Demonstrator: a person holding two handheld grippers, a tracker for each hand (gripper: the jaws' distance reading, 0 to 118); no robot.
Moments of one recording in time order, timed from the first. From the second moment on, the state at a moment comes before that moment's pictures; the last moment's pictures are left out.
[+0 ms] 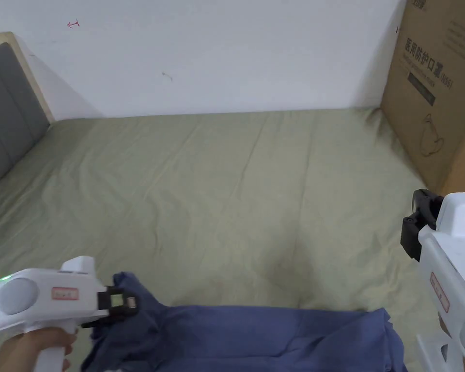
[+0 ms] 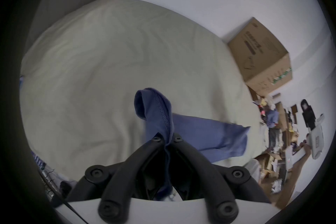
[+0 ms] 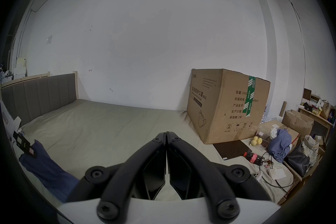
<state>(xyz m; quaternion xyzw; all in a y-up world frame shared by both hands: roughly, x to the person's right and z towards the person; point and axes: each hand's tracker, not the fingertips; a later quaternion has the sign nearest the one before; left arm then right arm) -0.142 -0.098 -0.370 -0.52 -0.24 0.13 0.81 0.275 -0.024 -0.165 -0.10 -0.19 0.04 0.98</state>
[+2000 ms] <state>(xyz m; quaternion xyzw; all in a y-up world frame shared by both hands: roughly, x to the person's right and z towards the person) -0.004 -0.247 -0.281 -0.43 -0.30 -0.01 0.85 0.310 -0.019 -0.131 -0.11 -0.22 0.05 0.97</state>
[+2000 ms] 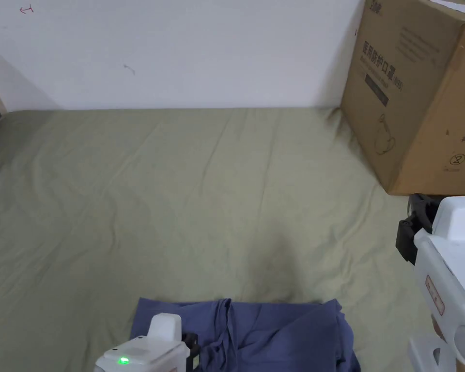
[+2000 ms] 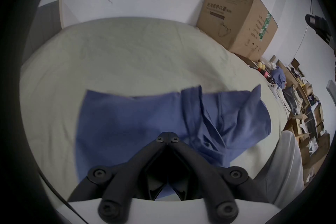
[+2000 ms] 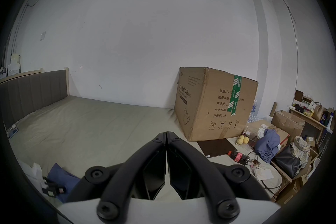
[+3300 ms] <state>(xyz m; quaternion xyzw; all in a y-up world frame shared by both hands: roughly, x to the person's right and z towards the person) -0.156 -0.220 -0.388 -0.51 -0.29 0.25 0.77 0.288 -0.022 -0.150 -0.12 -0.20 0.06 0.97</state>
